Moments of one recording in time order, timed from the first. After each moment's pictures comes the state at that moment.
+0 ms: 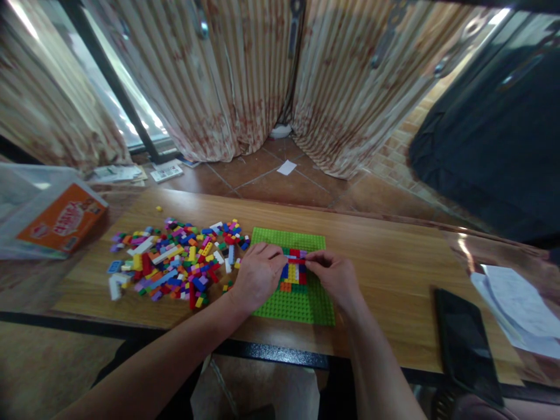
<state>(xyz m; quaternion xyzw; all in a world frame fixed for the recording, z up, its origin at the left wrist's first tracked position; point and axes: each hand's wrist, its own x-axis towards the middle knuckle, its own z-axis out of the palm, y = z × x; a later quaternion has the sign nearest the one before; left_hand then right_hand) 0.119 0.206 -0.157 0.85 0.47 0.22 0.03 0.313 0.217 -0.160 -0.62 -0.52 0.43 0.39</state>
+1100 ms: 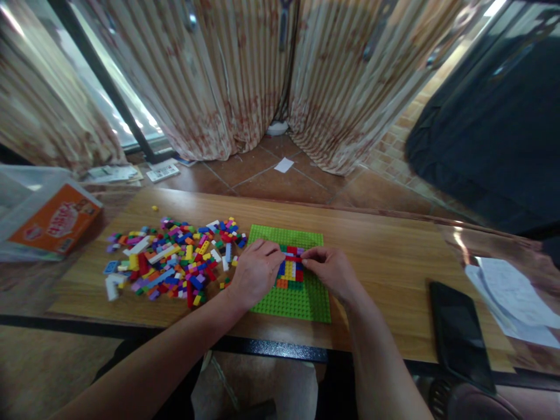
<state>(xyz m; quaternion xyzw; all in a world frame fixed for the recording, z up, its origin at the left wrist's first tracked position) 0.120 0.208 -0.159 0.85 0.47 0.21 0.04 0.321 0.222 -0.149 -0.62 -0.57 0.44 0.30</state>
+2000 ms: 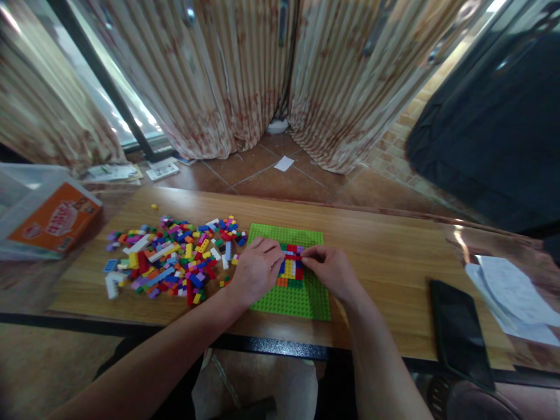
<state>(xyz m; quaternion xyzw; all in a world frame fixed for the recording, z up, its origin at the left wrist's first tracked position) 0.120 0.209 -0.160 0.85 0.47 0.24 0.06 0.318 0.221 -0.147 -0.62 -0.59 0.42 0.29</state>
